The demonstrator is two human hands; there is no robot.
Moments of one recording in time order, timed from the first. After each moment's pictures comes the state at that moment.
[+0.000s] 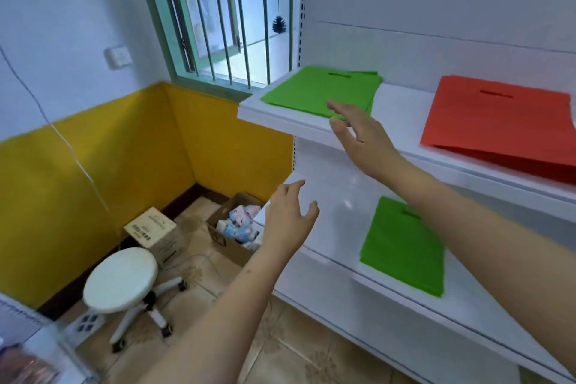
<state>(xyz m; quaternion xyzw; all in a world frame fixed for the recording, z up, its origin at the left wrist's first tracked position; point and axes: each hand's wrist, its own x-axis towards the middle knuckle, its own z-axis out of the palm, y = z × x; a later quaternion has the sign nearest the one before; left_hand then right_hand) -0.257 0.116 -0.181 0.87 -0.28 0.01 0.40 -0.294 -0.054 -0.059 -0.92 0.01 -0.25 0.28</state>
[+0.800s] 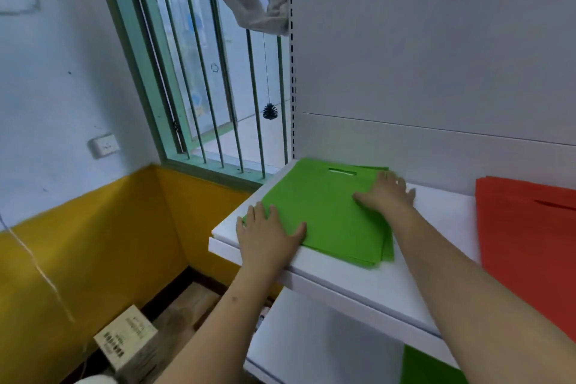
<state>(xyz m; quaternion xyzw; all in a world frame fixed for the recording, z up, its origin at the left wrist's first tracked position) -0.025 -0.009 -0.093 0.96 -0.22 0.07 0.14 -0.072 -0.254 -0.059 -0.91 0.39 -0.06 0.14</state>
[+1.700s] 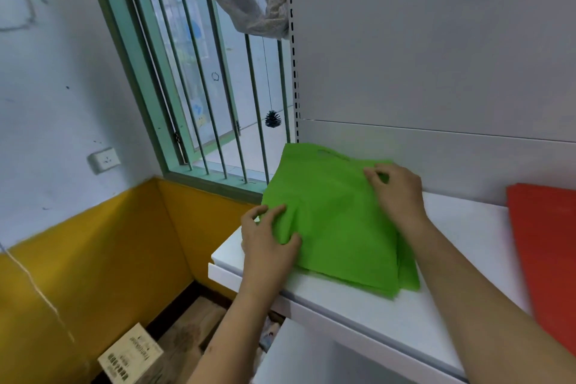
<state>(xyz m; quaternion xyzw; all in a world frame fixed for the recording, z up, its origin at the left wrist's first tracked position) -0.017 -0.001 -0.079 0.83 -0.22 0.06 0.51 -0.062 -0.242 -0.046 -0.84 0.23 -0.39 0.29</state>
